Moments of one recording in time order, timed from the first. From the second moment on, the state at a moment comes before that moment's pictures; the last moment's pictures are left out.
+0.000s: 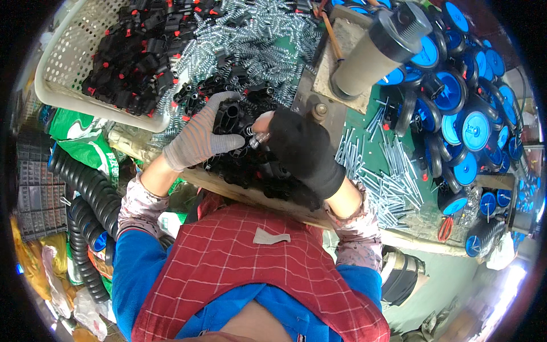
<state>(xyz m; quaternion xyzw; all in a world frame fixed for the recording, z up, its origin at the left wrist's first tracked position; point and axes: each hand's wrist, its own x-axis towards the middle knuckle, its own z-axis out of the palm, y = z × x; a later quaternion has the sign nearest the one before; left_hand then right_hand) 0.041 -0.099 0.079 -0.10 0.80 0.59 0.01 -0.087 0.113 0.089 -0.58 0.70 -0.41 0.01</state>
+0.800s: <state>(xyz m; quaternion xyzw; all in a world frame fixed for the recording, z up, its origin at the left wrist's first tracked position) 0.015 -0.120 0.070 -0.15 0.86 0.49 0.06 -0.114 0.058 0.095 -0.65 0.75 -0.05 -0.13</state>
